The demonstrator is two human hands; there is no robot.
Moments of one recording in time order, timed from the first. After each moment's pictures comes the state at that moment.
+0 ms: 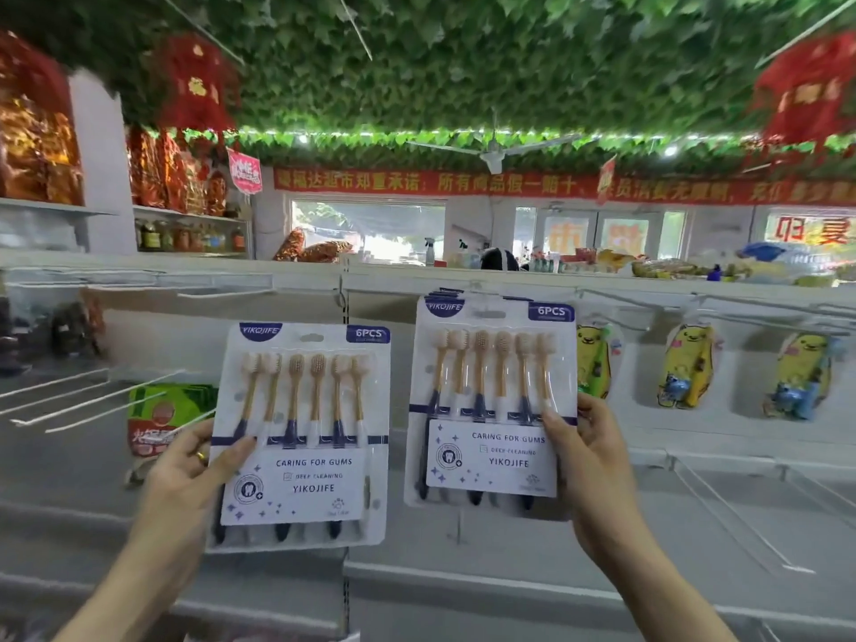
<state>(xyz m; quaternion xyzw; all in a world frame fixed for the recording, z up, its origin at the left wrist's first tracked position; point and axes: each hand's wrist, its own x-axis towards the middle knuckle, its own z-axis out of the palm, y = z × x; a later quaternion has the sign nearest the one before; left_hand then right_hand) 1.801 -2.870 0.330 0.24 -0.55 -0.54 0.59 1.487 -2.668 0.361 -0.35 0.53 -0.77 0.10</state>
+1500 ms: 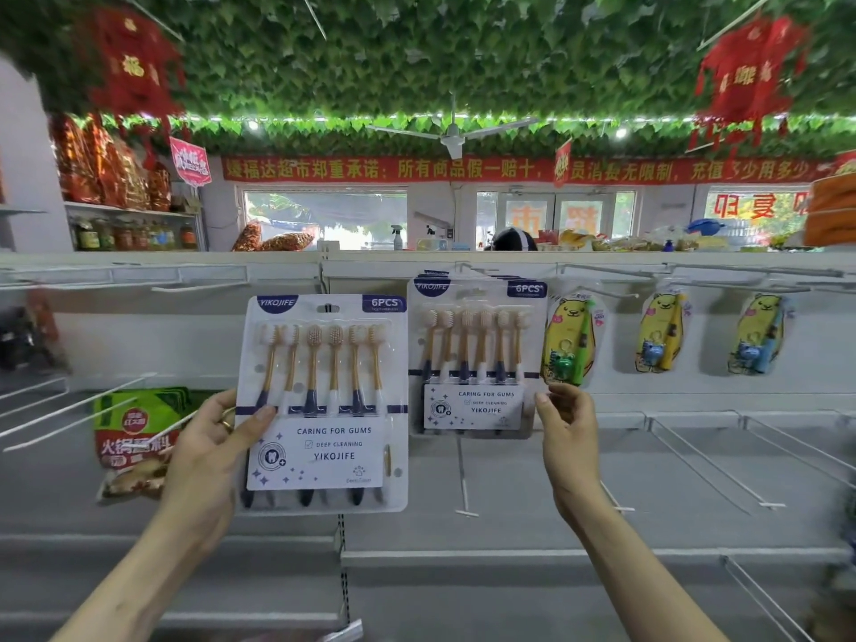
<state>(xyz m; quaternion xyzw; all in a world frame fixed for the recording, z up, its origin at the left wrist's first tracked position) 1.785 -2.895 0.343 0.15 -0.54 -0.62 0.55 1.465 -2.717 0.315 -0.26 0.58 -0.77 0.00</state>
